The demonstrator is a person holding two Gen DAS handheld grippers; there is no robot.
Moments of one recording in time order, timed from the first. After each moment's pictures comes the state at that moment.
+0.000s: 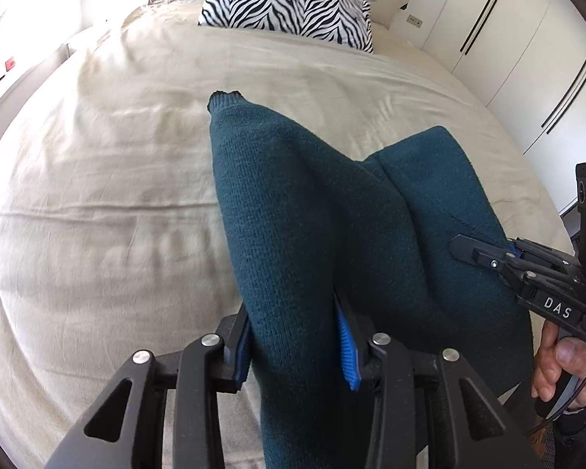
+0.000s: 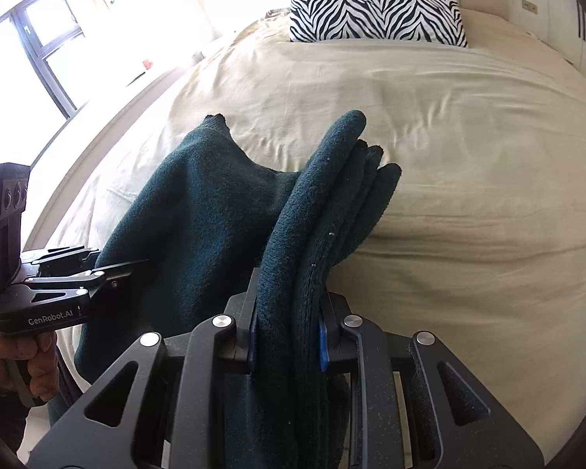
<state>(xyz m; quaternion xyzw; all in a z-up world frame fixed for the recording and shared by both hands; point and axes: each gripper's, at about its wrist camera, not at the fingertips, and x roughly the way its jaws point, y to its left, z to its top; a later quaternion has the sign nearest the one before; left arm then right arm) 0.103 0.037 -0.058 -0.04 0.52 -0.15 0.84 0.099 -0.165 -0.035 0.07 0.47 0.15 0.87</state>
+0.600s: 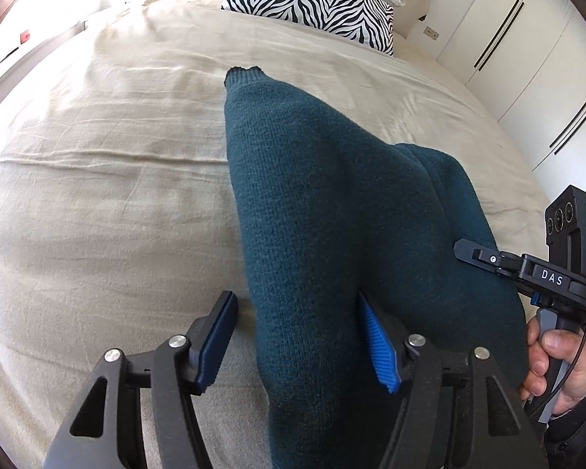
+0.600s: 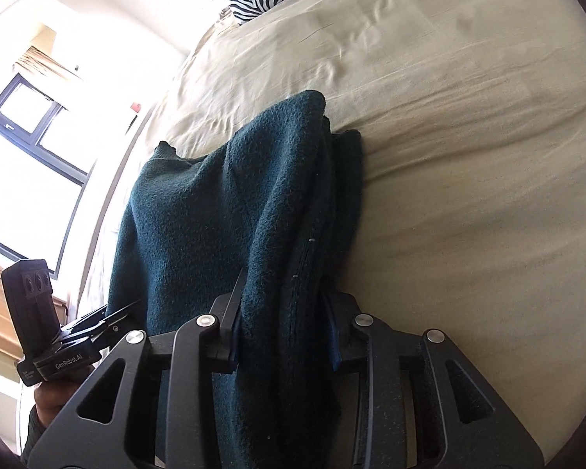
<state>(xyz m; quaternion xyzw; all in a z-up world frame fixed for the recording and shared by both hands) 0.092 0.055 -0.094 -0.08 0.50 -0.13 0.85 0.089 -0.236 -0.133 0.26 0.49 0.16 0.82</state>
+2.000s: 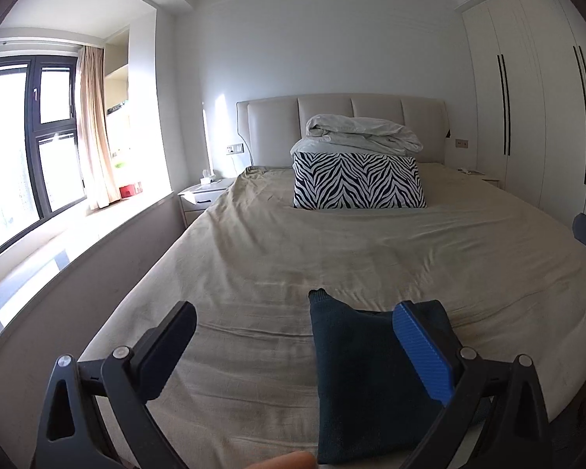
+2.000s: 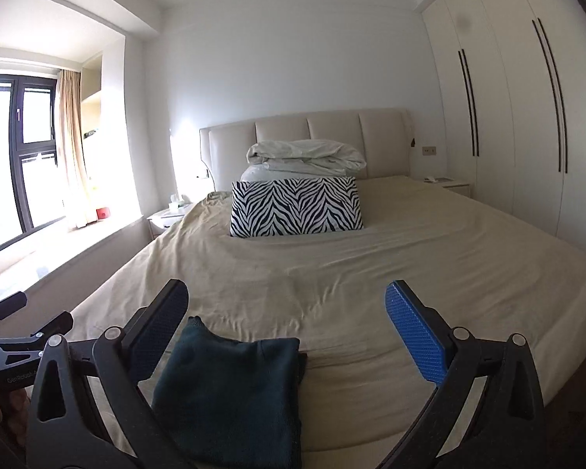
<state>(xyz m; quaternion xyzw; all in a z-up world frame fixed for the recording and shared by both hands) -0.070 0.048 0.109 0.04 0.22 0.03 0.97 -0.118 -0.192 0.137 0.06 0.15 -0.02 0.99</state>
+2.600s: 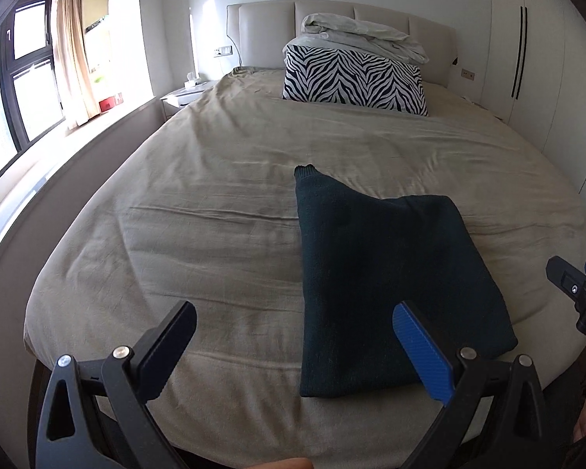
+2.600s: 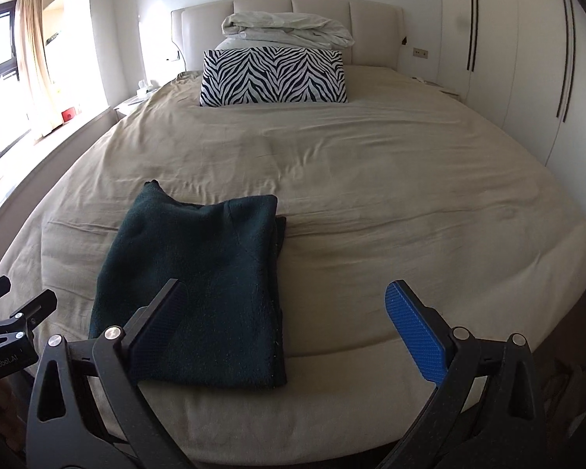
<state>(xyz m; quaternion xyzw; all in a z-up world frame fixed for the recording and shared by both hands) -0.039 0.048 0.008 0.00 0.39 0.02 0.92 -0.067 -0.177 0.004 0.03 0.36 -0.06 0.93</state>
